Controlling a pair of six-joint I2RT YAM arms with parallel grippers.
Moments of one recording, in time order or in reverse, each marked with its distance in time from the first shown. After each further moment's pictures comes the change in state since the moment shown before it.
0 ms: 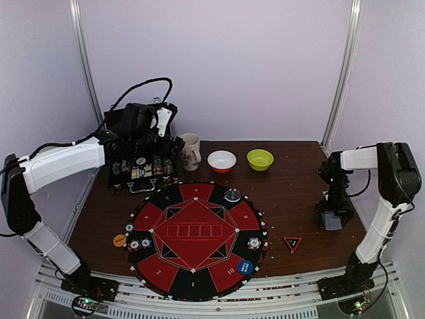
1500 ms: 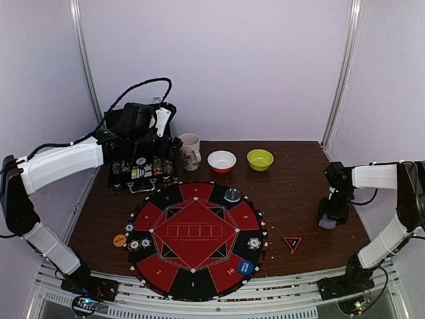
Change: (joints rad) left arm 0.000 -0.012 0.000 -0.021 -0.029 0.027; right arm 0.026 -0.287 -0.296 0.439 0.010 0.227
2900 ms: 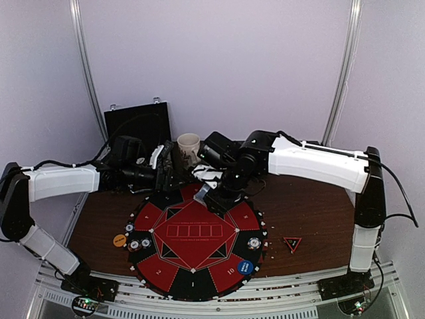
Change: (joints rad) left arm 0.108 -0.072 -0.397 0.238 0.859 -0.406; right arm 0.999 0.432 1.053 -0.293 -0.014 -0.478
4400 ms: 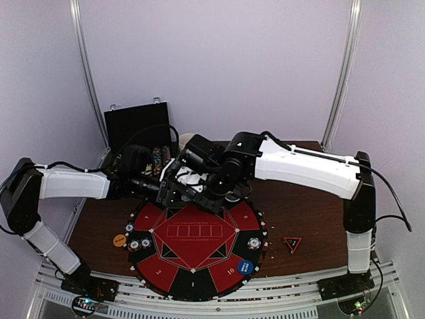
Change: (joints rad) left arm -0.061 0.078 -0.058 0.154 0.363 -0.006; right arm 0.097 0.095 0.174 -0.057 0.130 -0.100
